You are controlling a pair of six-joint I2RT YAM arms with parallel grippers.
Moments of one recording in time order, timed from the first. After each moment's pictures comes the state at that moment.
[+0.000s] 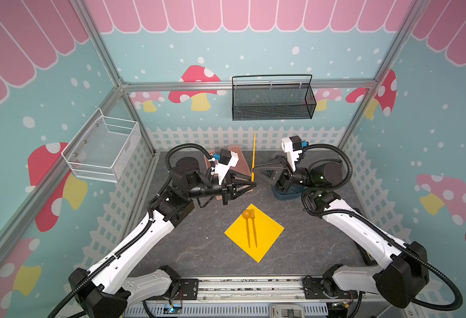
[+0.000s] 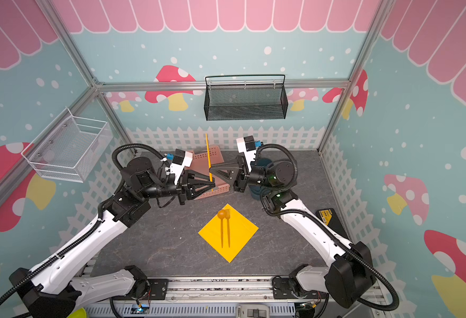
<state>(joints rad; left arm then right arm) -0.58 1.15 1.19 -0.08 0.84 -0.19 0.54 1.30 1.09 0.80 -0.98 0.77</state>
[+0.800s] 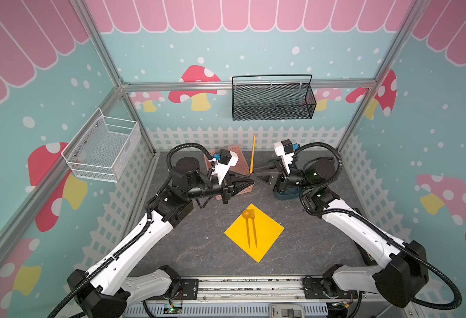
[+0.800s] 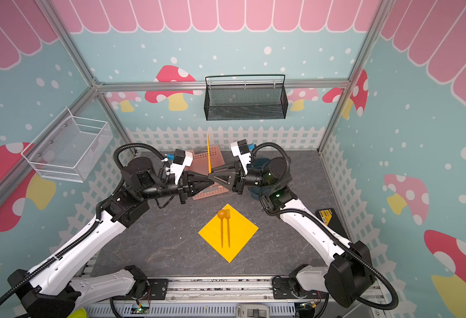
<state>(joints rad) -0.58 1.14 1.20 -0.15 0.76 -0.14 0.55 1.30 1.08 0.63 -1.02 0.66</state>
